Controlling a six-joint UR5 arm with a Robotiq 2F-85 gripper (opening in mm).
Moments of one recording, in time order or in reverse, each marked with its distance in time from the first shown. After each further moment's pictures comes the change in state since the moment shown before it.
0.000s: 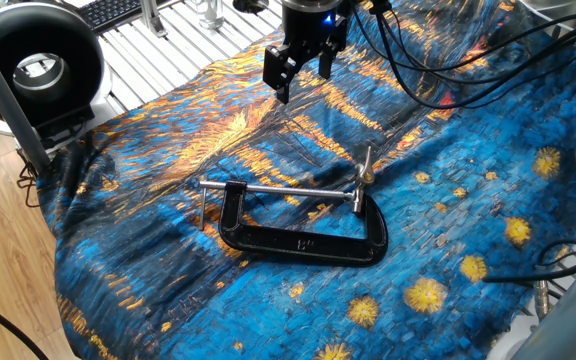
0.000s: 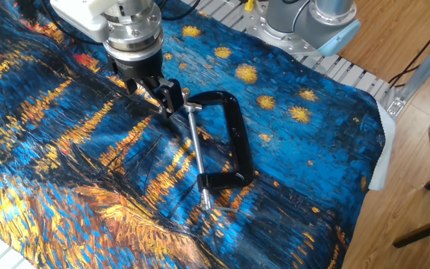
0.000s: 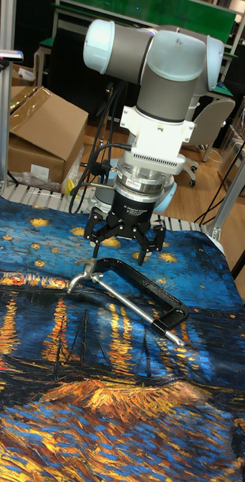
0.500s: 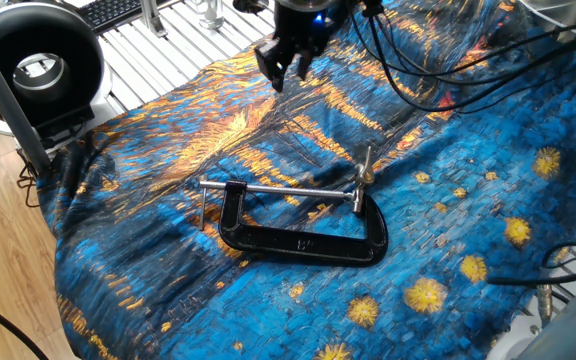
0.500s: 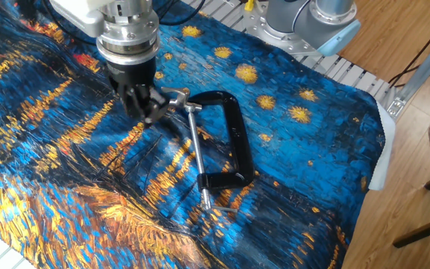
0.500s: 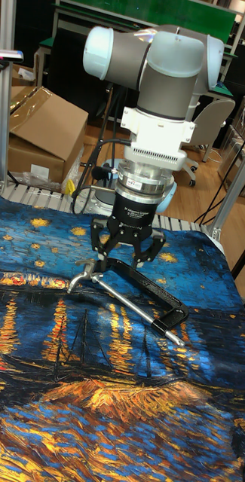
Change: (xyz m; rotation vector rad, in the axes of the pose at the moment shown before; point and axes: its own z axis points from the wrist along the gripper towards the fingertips) arm -0.043 0.006 -0.003 -0.022 -0.164 0.064
